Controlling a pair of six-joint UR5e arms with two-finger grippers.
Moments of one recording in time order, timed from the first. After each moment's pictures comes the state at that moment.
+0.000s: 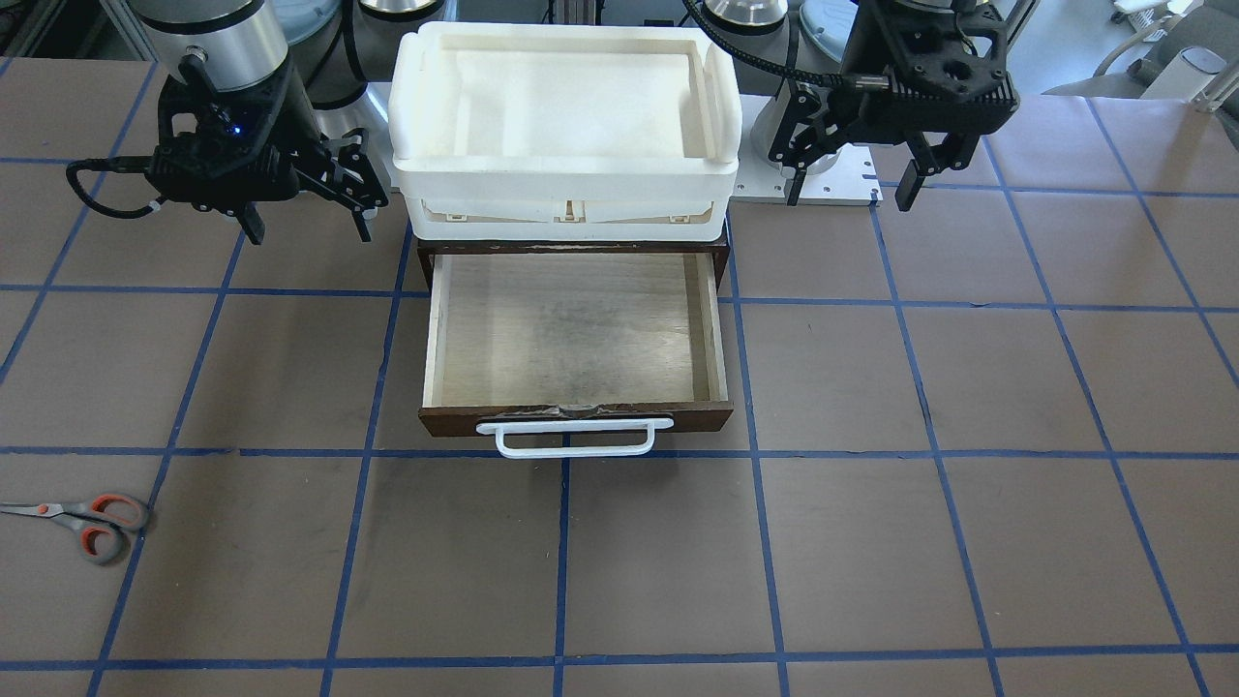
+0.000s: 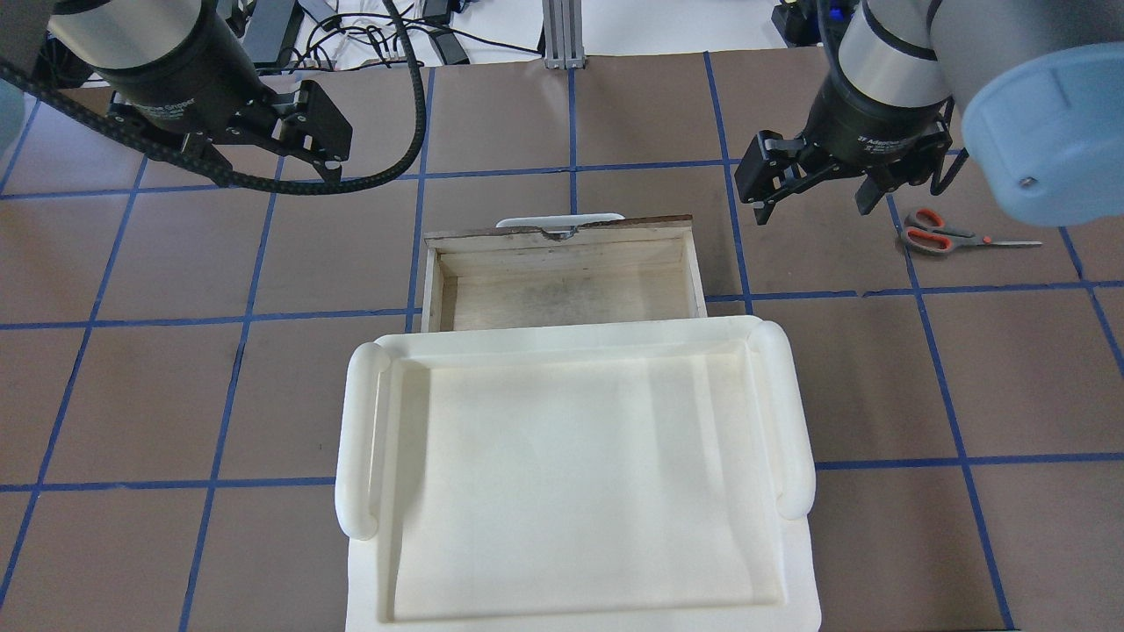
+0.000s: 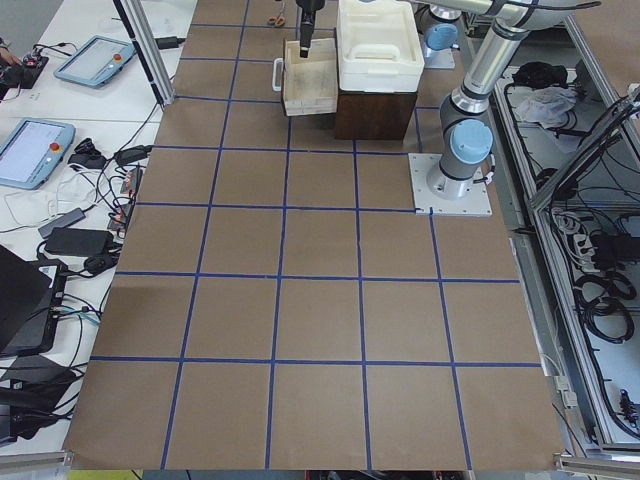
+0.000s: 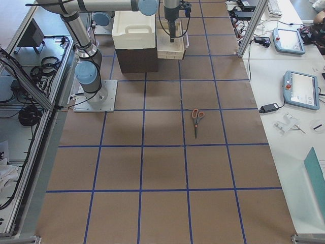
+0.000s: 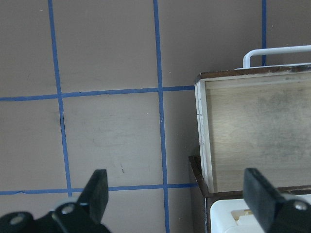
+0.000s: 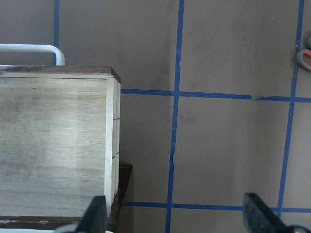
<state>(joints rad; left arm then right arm) -1.61 -1.51 -1.50 -1.58 1.60 0.00 1.62 -1.62 1.63 -1.63 -1.58 -0.01</state>
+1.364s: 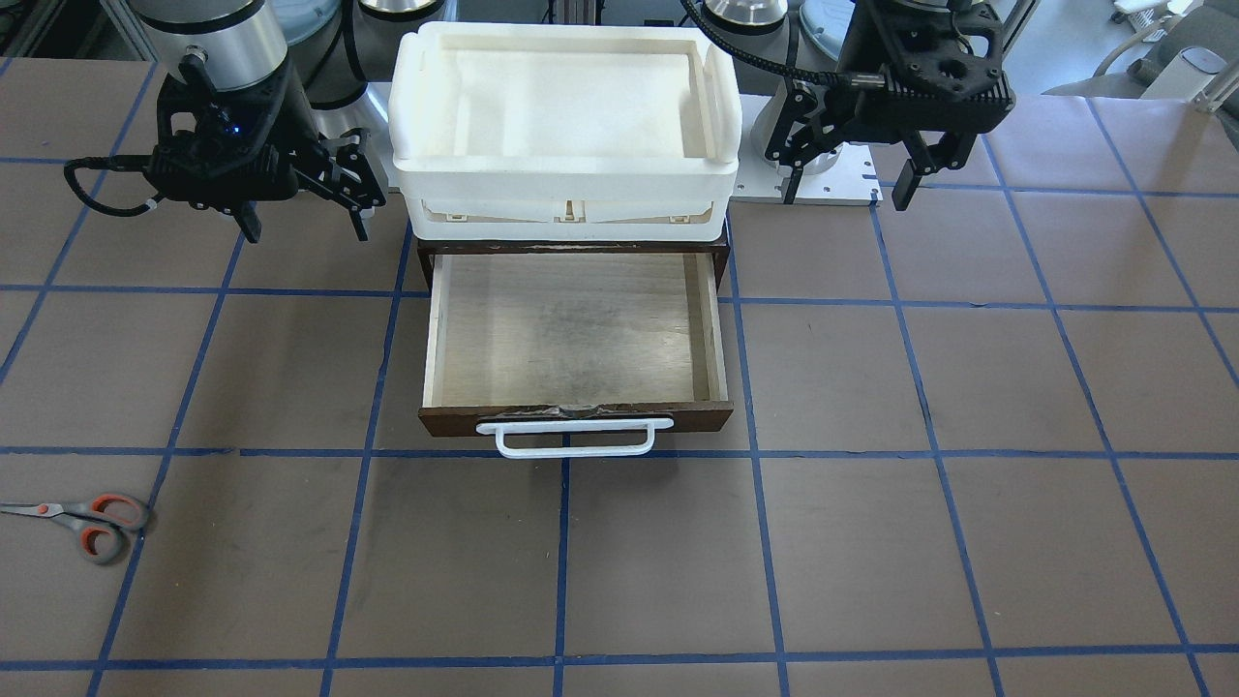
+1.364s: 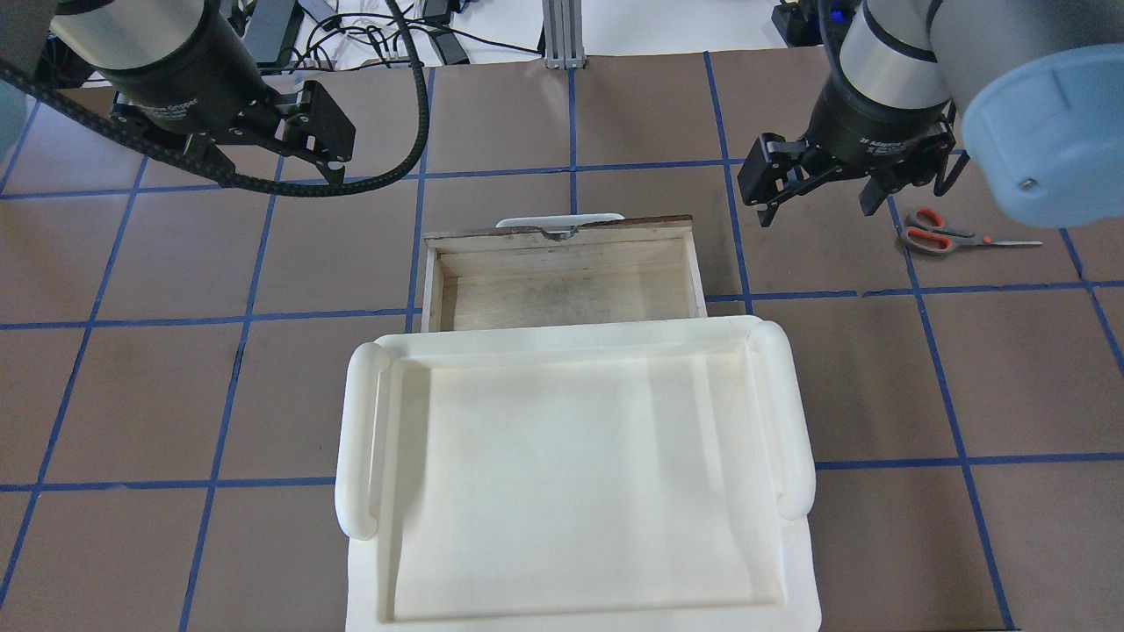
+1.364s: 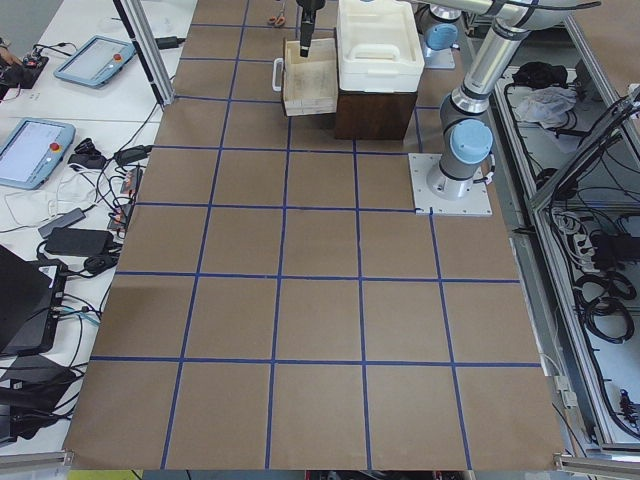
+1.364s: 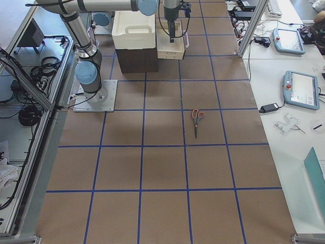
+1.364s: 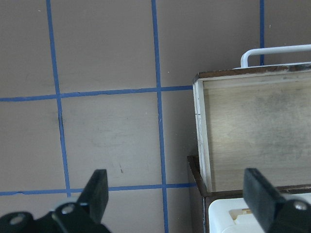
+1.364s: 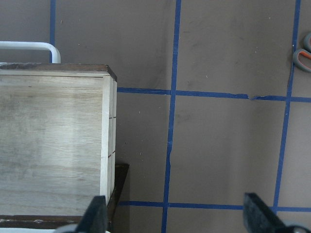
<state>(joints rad) -1.62 -1.51 -1.50 -1.58 1.59 0.00 1.62 -1.62 1.63 -1.63 -1.59 -0.02</state>
